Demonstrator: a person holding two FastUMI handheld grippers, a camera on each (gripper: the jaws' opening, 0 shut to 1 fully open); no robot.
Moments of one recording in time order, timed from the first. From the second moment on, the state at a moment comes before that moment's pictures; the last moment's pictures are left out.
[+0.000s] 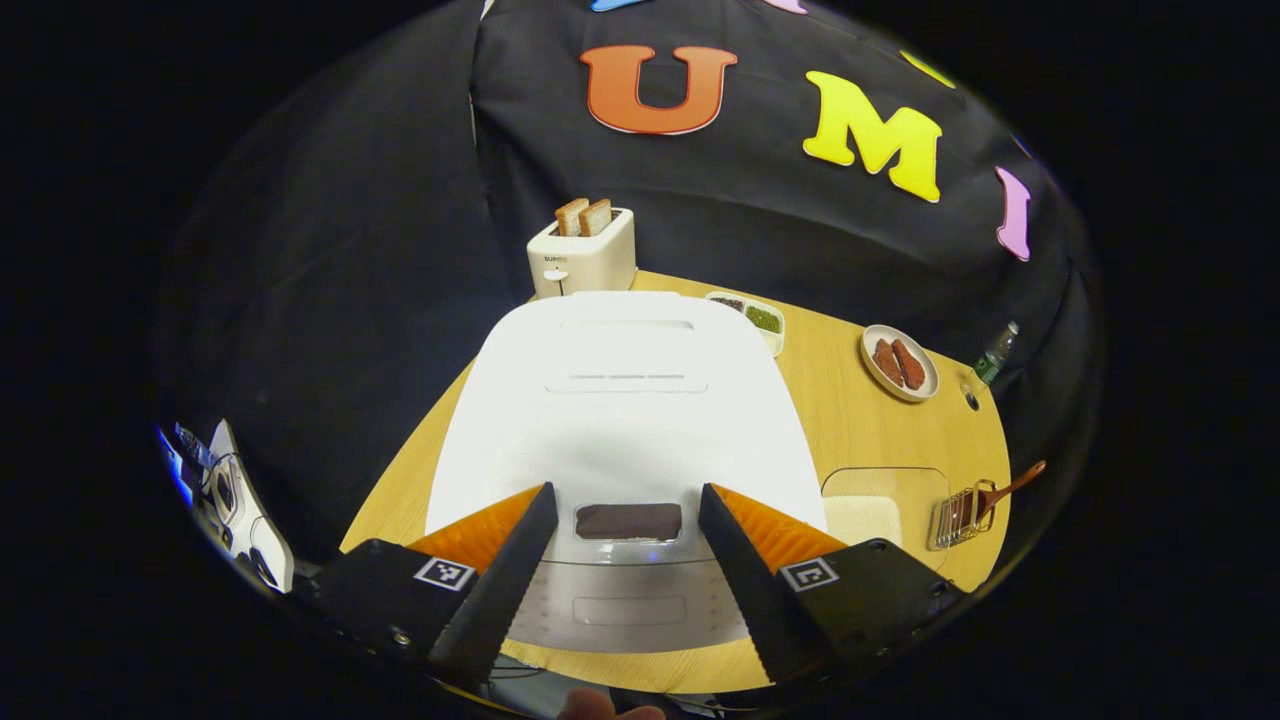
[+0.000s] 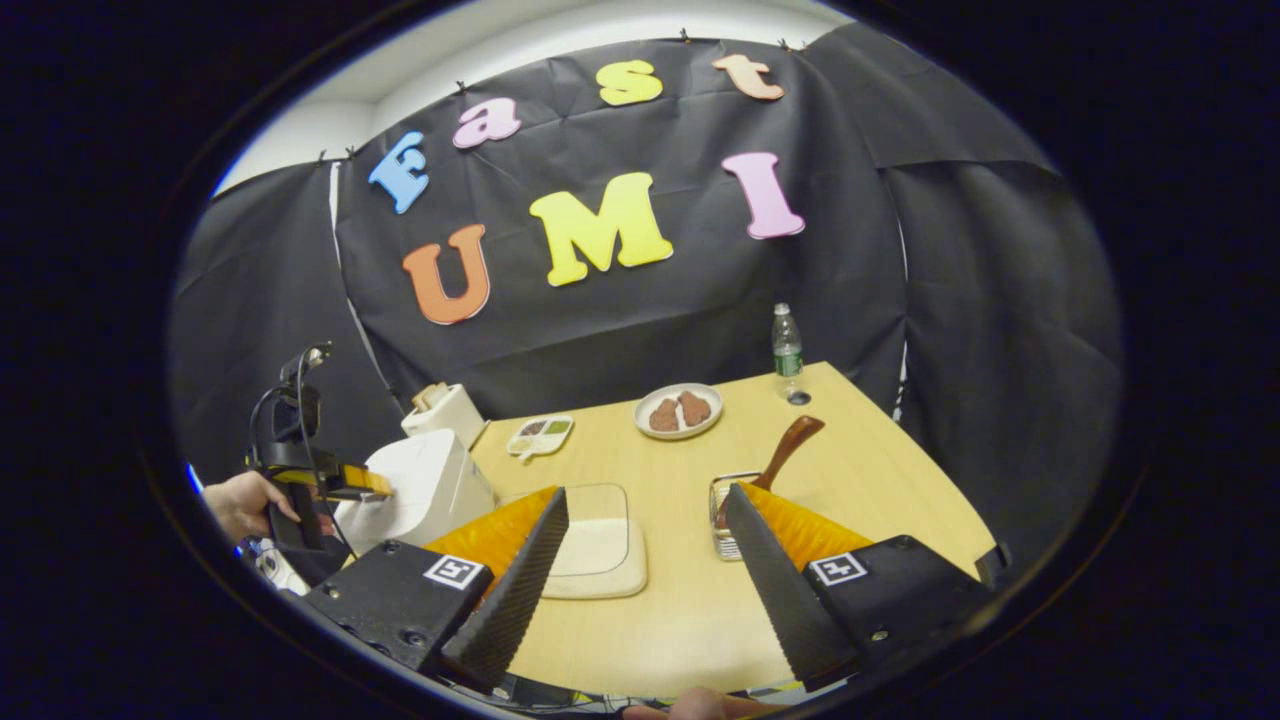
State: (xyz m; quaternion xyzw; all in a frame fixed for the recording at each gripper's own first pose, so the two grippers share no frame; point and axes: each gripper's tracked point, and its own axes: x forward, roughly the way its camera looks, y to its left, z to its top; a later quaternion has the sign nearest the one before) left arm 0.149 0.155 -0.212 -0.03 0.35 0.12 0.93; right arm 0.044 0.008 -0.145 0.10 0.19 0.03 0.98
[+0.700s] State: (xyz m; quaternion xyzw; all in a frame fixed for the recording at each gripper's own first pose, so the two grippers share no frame) left arm 0.074 0.035 -0.005 -0.02 0.08 0.05 1.00; right arm 0.062 -0.018 -0.047 0.07 0.08 0.08 0.99
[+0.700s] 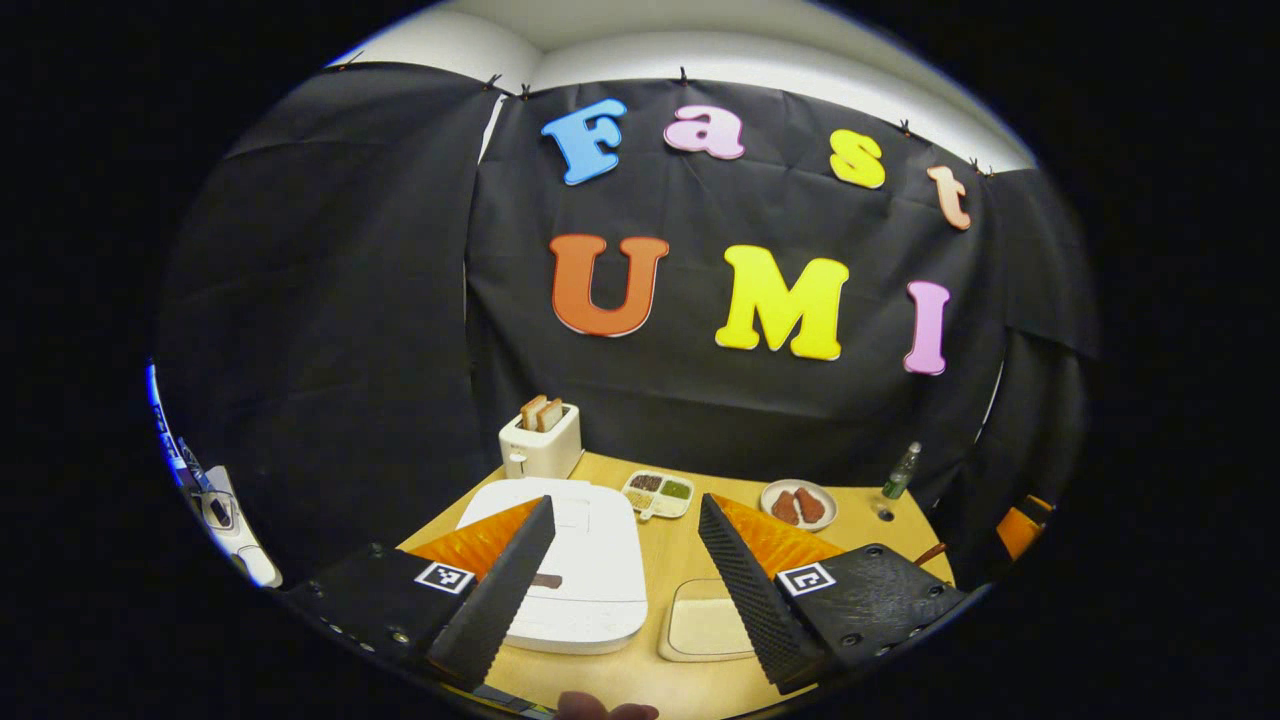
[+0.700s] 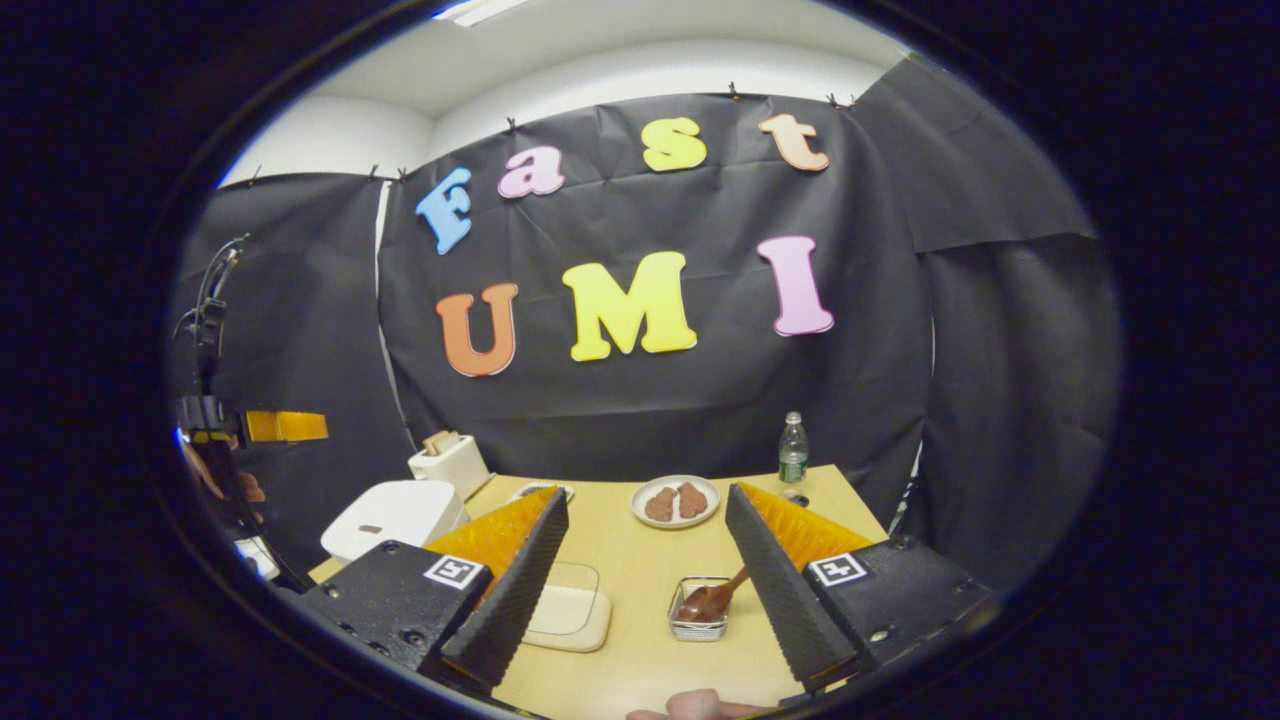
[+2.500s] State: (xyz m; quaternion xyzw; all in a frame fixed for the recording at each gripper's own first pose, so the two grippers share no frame) left arm -0.165 0.015 0.024 0.00 -0.03 -0.04 1.00; right arm -0.151 0.050 0.012 0.02 0.00 0.03 1.00
